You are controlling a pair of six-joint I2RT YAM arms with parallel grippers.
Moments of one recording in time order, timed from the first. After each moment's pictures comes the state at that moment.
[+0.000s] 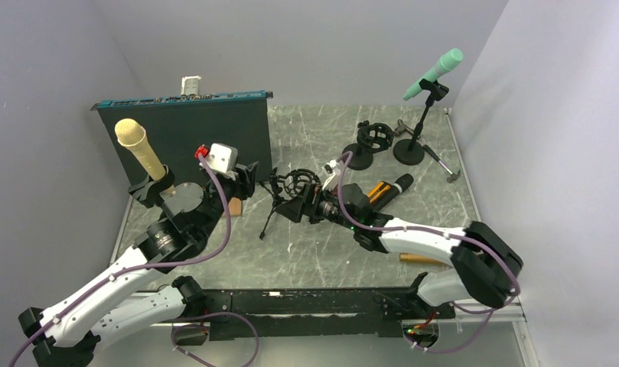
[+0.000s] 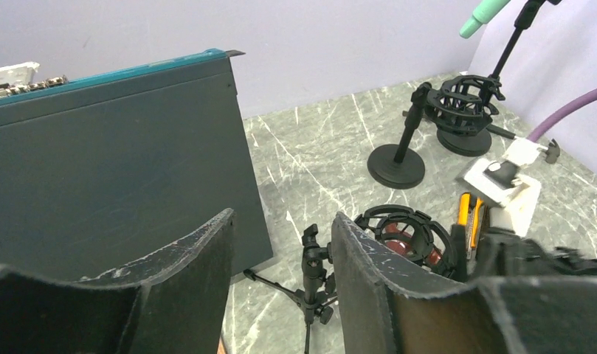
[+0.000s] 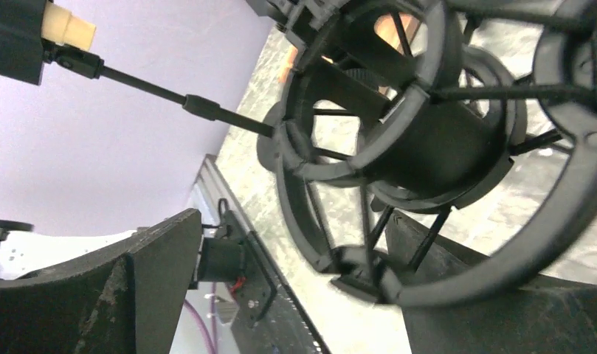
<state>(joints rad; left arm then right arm) -0.85 0.74 0.85 -0.06 -0.47 -0.01 0.87 1.39 0.60 0.59 -0.16 0.91</state>
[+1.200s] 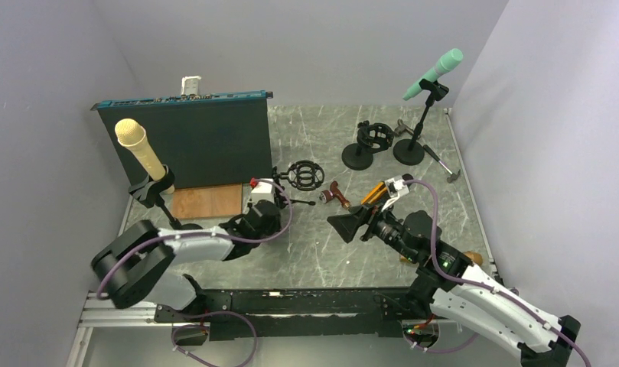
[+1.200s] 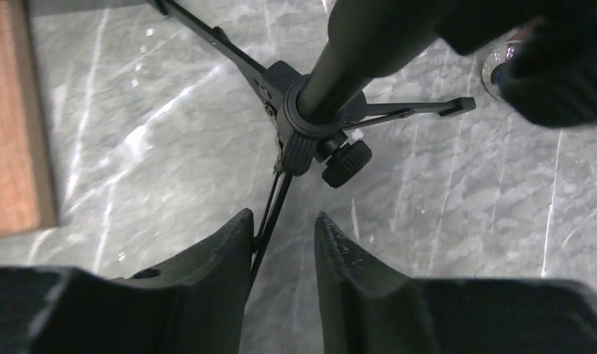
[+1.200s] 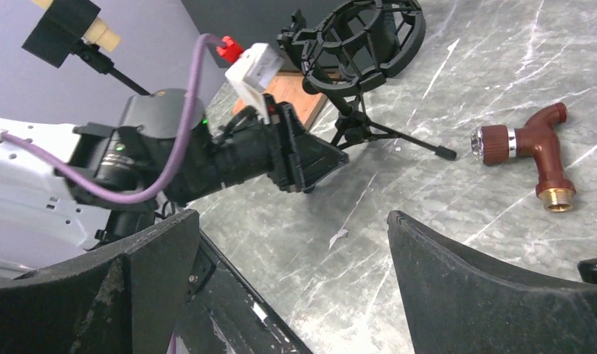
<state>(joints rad) -0.85 1.33 0.45 0.25 -0.47 -0.59 0.87 0.53 0.48 -0.05 0.07 0.61</state>
